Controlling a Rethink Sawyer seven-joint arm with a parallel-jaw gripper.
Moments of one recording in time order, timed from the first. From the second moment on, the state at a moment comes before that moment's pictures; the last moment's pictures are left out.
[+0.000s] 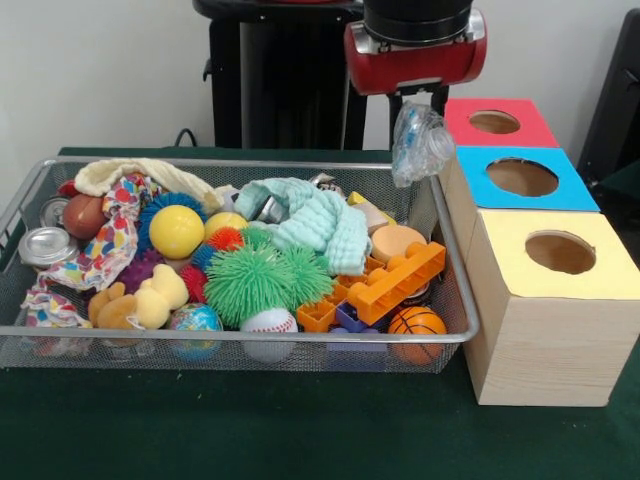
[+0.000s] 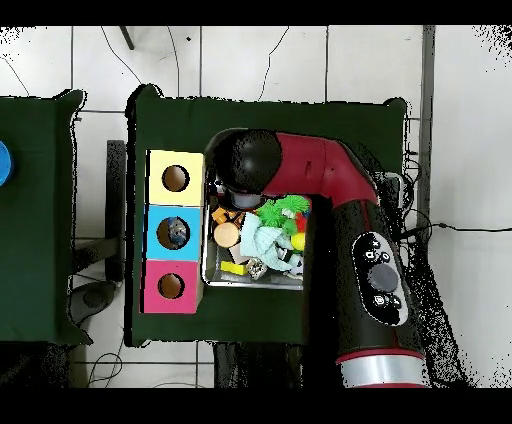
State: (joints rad) arm -0.31 -0.70 0.22 1.40 -0.09 1.04 1.56
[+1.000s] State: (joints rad) arm -0.23 -0.69 0.17 1.48 0.00 0.90 1.58
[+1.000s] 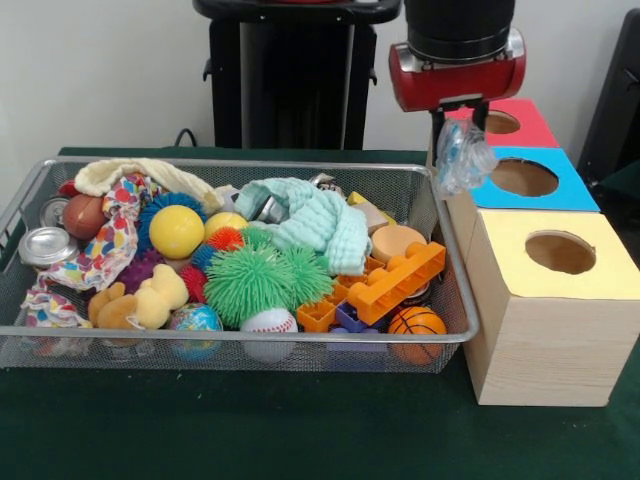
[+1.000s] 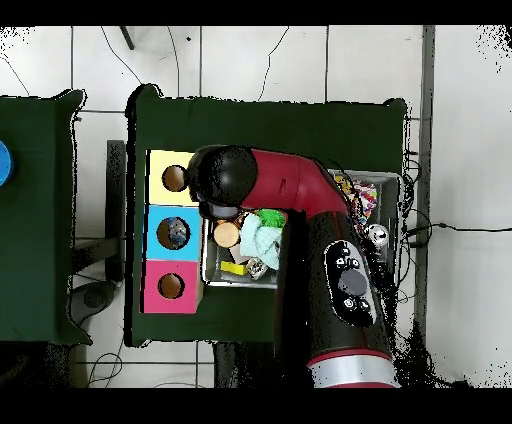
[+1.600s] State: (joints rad) arm -0.14 -0.69 0.14 1.50 0.08 0.88 1.58
